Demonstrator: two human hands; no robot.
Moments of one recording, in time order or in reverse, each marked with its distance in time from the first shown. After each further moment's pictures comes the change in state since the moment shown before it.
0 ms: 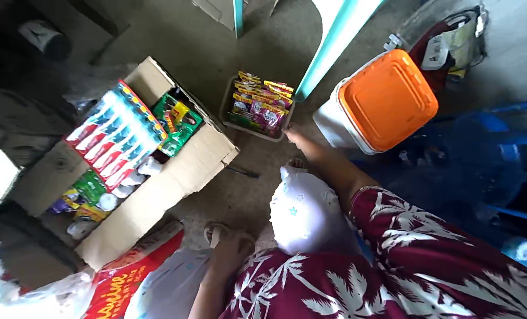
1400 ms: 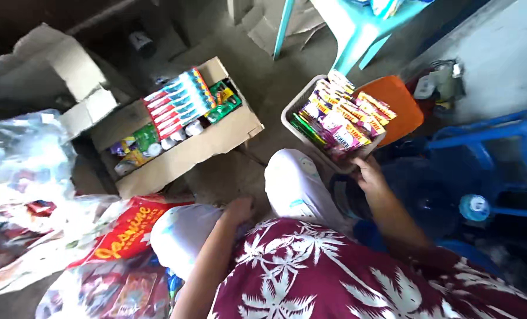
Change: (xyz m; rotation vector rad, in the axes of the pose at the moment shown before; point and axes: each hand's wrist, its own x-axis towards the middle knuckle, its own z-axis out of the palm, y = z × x) left_hand -0.027 0.000 0.024 0.034 0.136 0.105; right_hand -0.284 0.056 -0.109 0.530 0.301 -0.153
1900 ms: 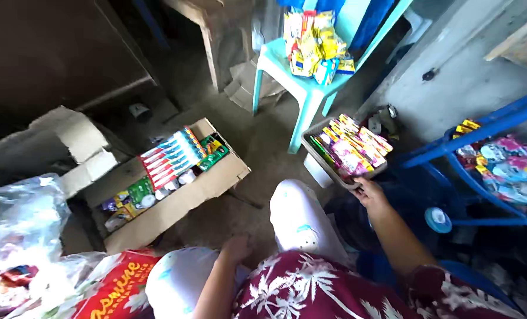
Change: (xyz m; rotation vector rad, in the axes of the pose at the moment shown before) left_hand 0.004 0.012 -0.005 0.029 0.012 0.002; right_hand 0.021 -0.036 -0.048 0.222 0.250 0.038
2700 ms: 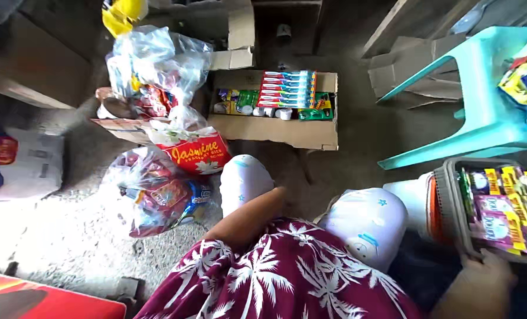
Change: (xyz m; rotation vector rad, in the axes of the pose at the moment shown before) left_hand 0.021 0.011 0.003 -0.187 -0.017 -0.094; right_hand 0.059 -0.027 -0.007 -0.087 -0.025 -0.253
